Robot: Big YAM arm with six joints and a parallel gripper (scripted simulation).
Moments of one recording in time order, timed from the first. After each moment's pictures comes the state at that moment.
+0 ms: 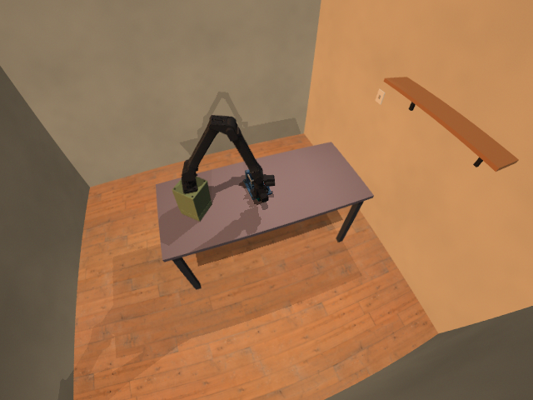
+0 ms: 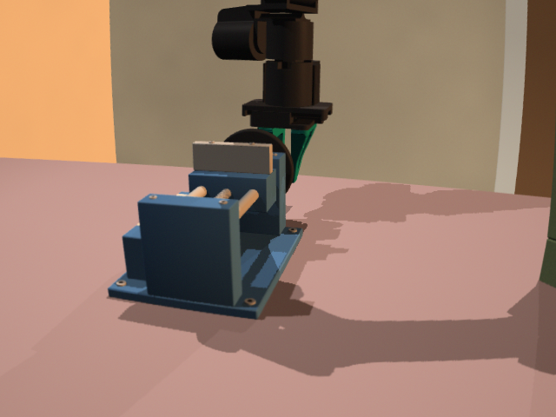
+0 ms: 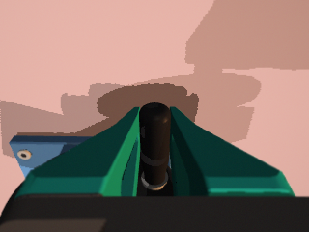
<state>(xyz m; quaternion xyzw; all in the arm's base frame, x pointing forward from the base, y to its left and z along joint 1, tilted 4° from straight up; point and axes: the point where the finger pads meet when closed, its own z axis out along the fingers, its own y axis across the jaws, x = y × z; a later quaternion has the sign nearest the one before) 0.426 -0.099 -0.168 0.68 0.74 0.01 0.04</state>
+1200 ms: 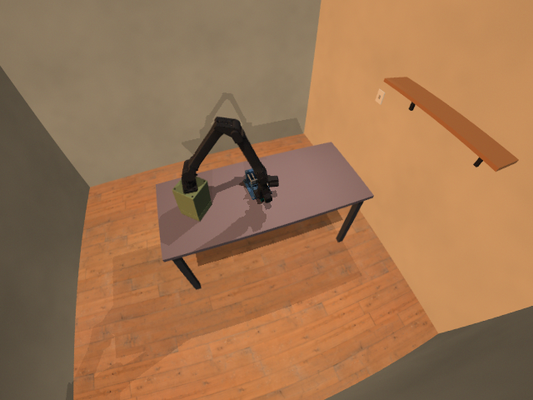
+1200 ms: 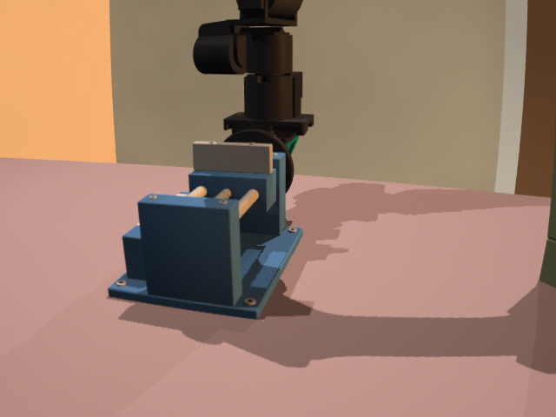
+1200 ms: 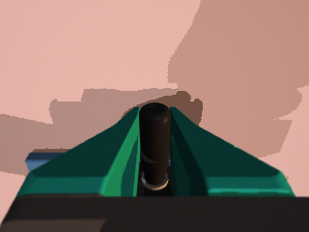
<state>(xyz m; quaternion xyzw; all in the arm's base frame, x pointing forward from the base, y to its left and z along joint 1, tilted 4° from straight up) 0.449 -0.098 -0.184 0.68 0.74 0.00 0.04</state>
